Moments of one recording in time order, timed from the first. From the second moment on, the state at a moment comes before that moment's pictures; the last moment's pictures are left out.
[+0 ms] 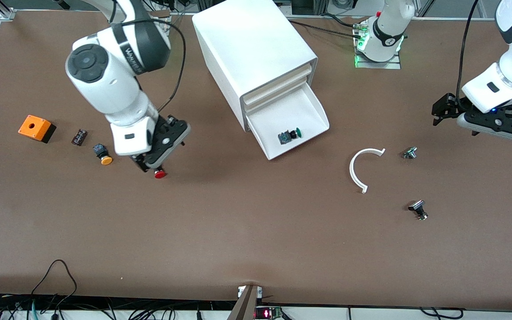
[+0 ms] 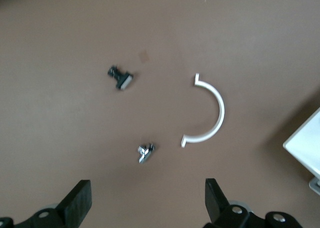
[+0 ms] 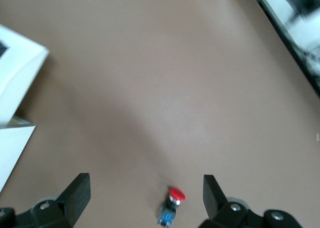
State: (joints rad) left arm 0.03 -0.04 -0.07 -1.81 0.05 1.78 0.24; right arm 0.41 0.30 0.07 -1.59 0.01 2.07 -0.56
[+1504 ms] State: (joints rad) left arm 0.03 -0.04 -0.05 -1.77 0.05 1.71 0.07; right arm 0.80 0.68 0.08 -1.17 0.00 1.93 -0.95
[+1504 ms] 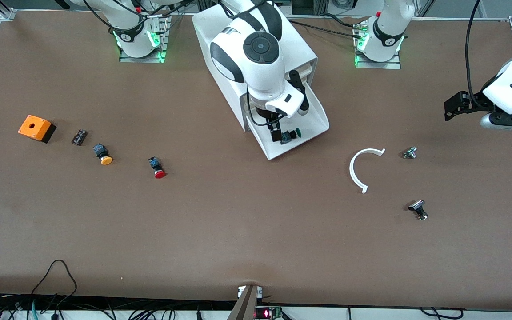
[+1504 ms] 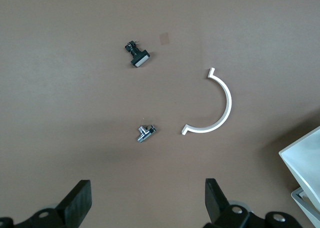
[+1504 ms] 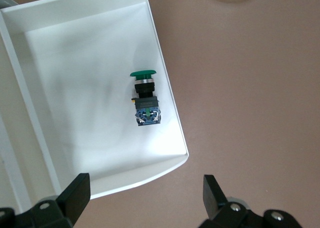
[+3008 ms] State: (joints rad) left arm 0.03 -0.04 -0.04 -1.77 0.05 1.70 0.07; right arm 0.83 0.86 0.07 -1.16 -0.01 2.12 -0.97
